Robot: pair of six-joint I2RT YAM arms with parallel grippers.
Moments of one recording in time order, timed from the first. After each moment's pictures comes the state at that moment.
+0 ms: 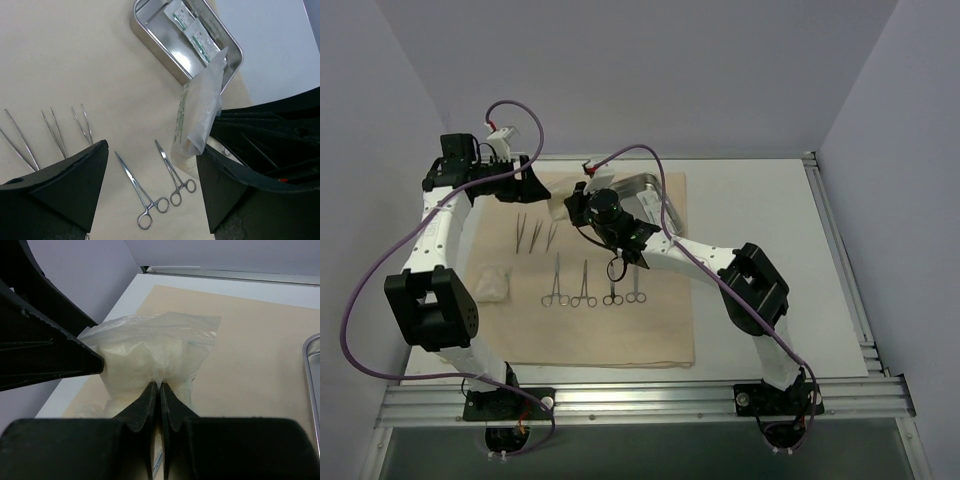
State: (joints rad) left arm 0.10 1.70 1.60 -0.71 0.74 0.08; right arm 0.90 2.04 1.56 0.33 0.27 0.44
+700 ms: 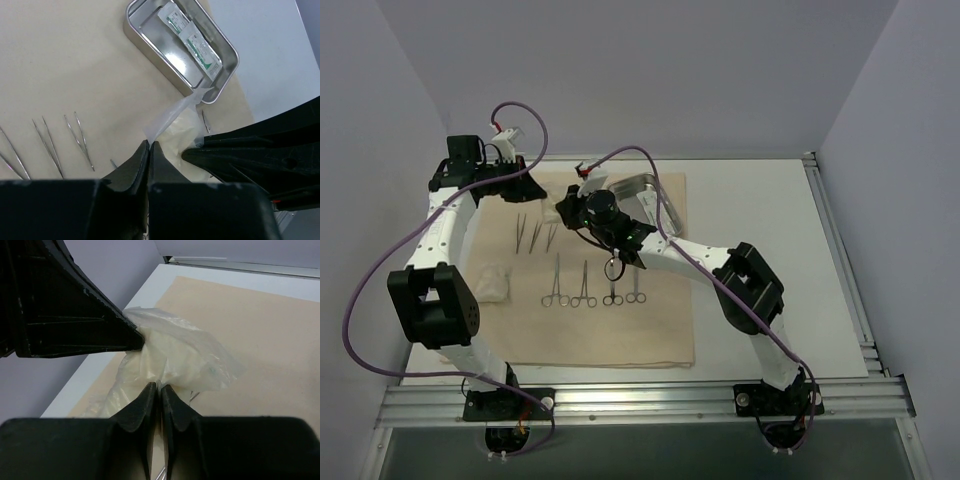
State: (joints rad) left arm 0.08 1.71 1.58 -0.63 0.75 0.03; right arm 0.91 2.08 1.59 0.35 0.18 0.45
